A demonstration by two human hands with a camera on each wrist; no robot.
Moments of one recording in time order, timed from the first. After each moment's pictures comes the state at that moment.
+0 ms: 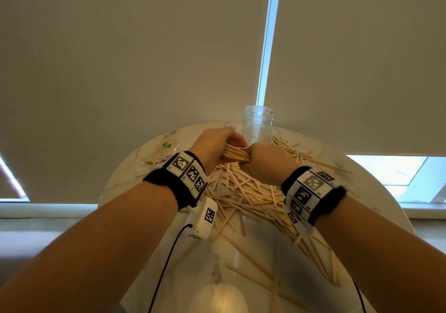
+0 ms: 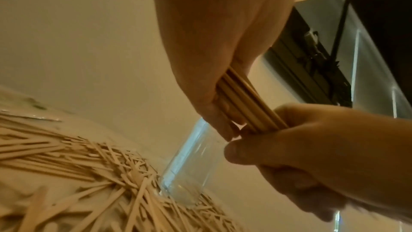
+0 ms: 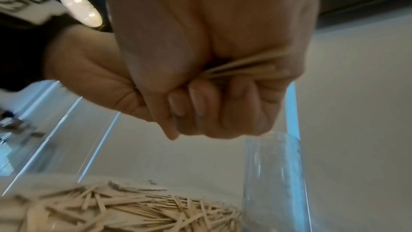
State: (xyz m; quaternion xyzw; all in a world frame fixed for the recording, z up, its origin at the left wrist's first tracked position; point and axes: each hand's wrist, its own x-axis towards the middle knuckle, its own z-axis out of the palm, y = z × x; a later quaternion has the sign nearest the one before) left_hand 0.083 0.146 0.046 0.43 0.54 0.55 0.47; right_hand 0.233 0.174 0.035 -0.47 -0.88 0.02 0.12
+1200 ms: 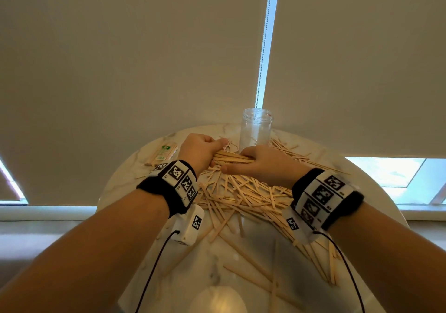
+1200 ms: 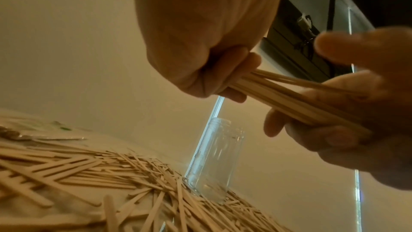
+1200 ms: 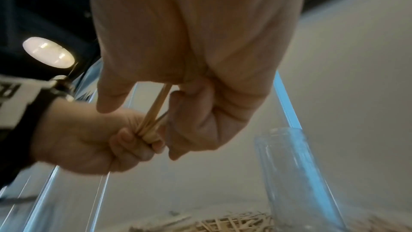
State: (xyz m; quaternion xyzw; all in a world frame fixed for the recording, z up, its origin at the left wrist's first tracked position) left_hand 0.055 0.148 0.022 0.48 0.63 0.53 0.29; right_hand 0.244 0.156 0.052 -0.42 -0.86 0.24 0.14
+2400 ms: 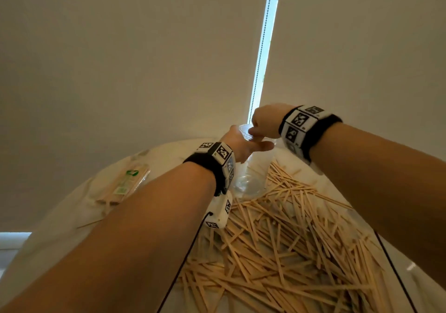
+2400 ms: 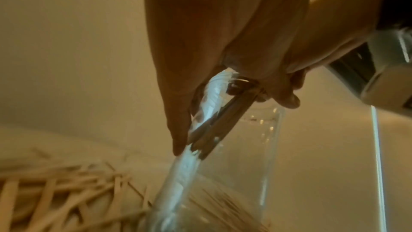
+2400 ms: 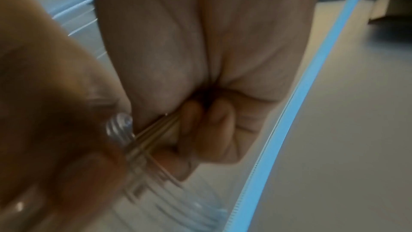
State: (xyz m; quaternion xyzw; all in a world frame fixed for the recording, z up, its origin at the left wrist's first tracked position) left_hand 0.100 0.347 0.037 0.59 0.63 0.36 0.34; right_hand 0.200 0.366 0.120 -0.54 -0.82 -0.16 -0.08
